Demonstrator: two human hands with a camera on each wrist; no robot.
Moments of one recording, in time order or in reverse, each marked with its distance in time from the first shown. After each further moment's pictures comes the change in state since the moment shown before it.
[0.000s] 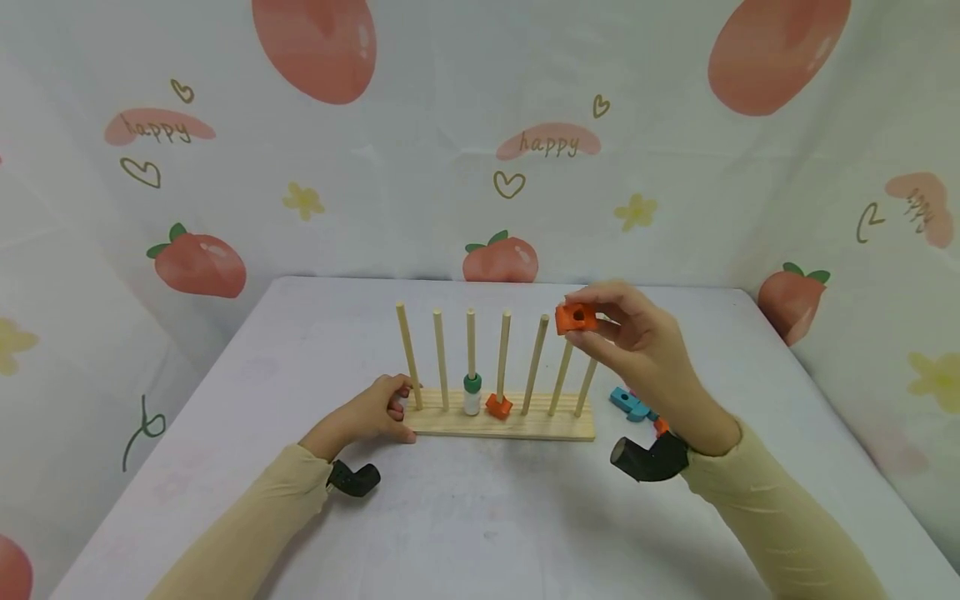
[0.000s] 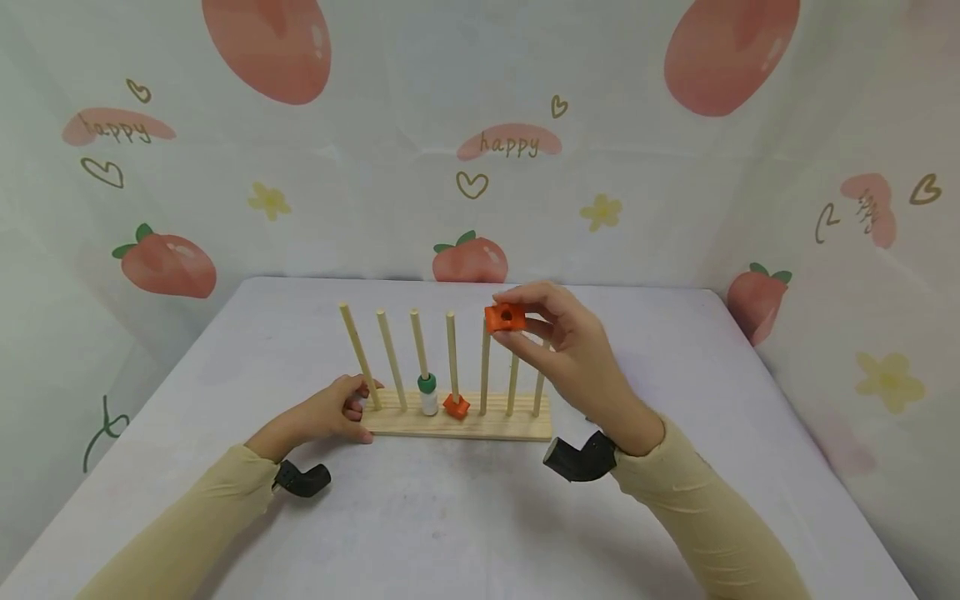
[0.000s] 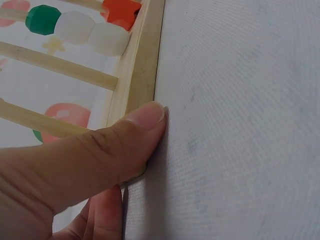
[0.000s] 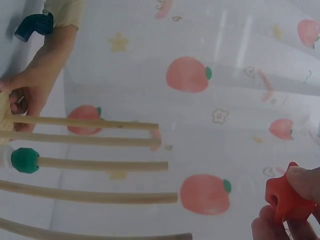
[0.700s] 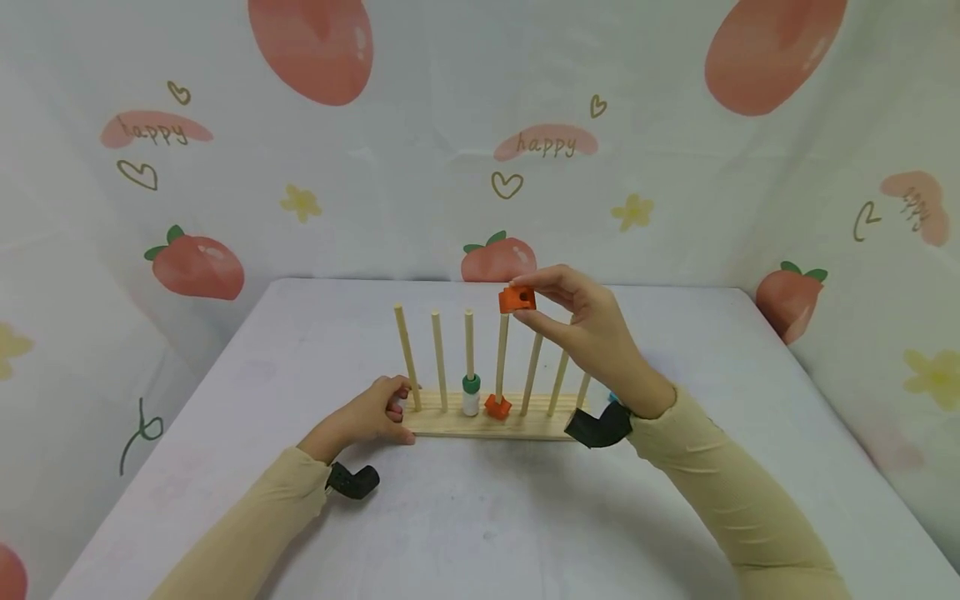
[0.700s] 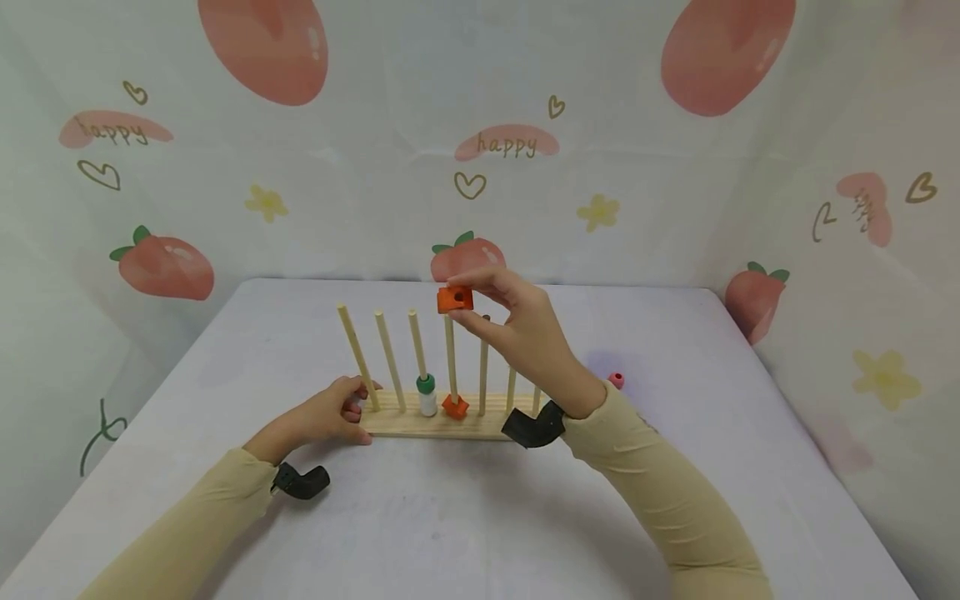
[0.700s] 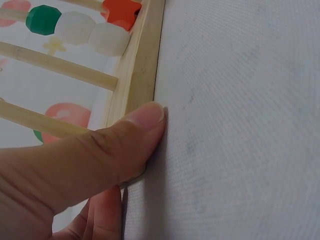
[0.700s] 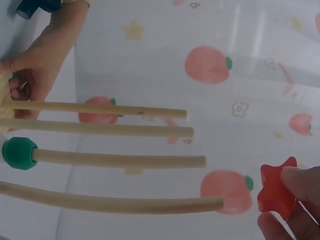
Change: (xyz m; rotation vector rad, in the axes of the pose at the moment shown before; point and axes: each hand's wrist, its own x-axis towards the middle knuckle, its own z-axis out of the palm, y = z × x) left_hand 0.000 -0.003 0.001 0.000 0.006 0.004; right_hand 0.035 0.022 0.029 -0.173 -0.009 0.064
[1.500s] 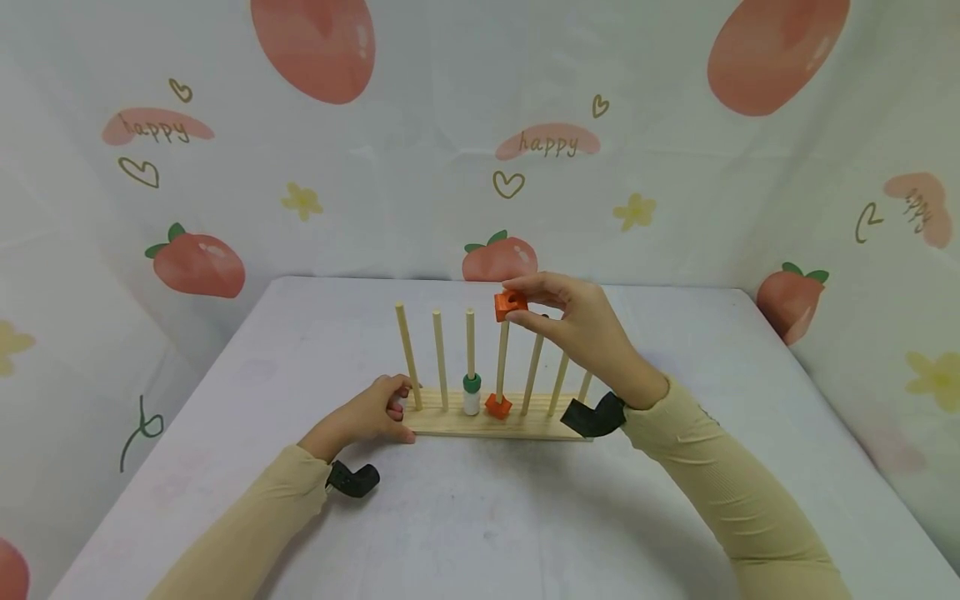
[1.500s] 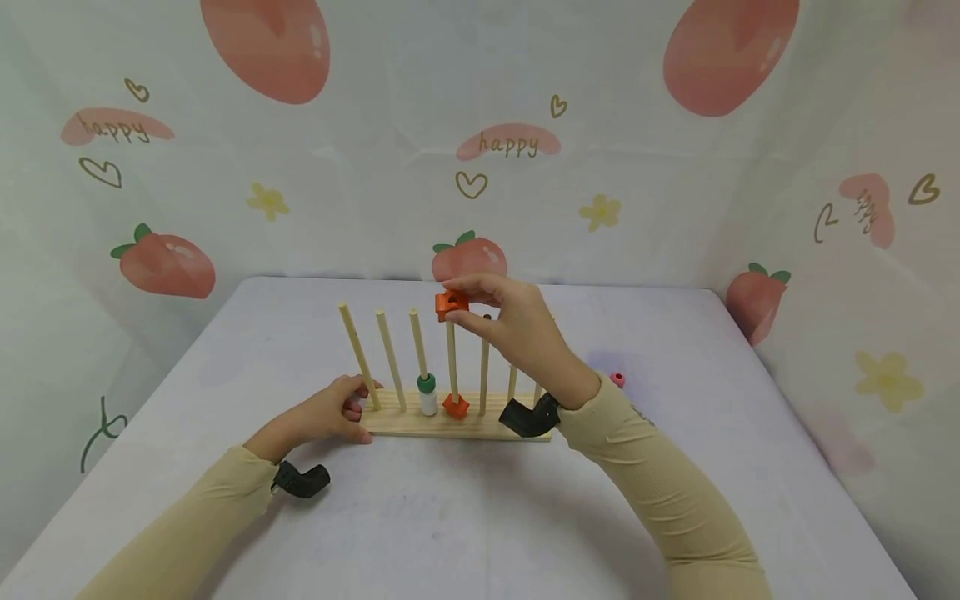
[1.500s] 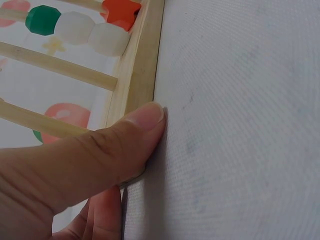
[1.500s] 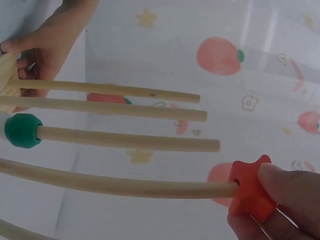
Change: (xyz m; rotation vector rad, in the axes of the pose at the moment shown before) left_hand -0.001 0.004 -0.001 -0.009 -0.003 0.006; right_hand 0.008 0.003 0.002 -0.210 -0.089 0.106
